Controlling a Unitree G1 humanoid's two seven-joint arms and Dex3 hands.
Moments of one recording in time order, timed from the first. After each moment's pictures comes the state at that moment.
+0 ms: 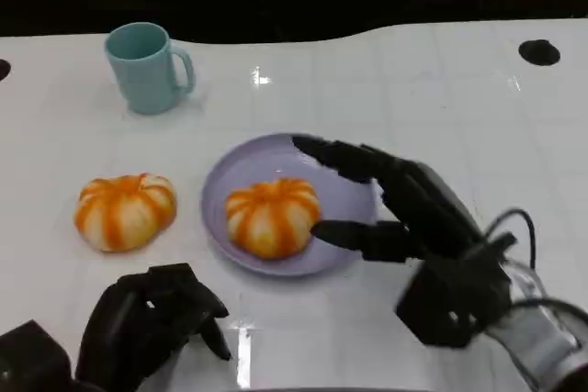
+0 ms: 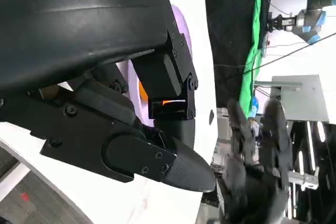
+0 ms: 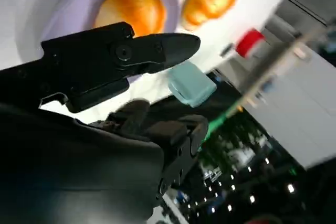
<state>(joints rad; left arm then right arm) -0.06 -0.02 0.13 0.58 -0.32 -0.49 -0.60 -0.43 -0.09 0.31 0.62 -0.38 -0.68 -0.11</state>
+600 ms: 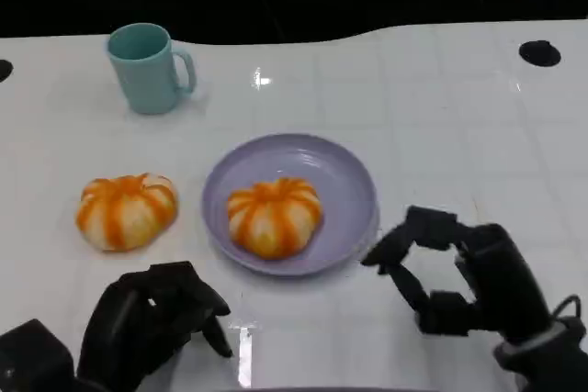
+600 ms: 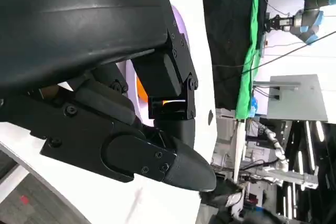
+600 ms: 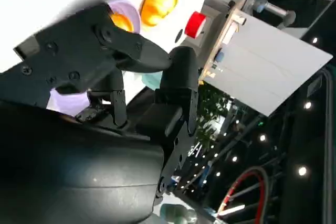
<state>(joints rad) -0.07 -0.02 0.12 0.58 -0.31 -0.49 -0.59 -0.16 -0.10 0.19 0.52 -0.07 -0.95 0.07</state>
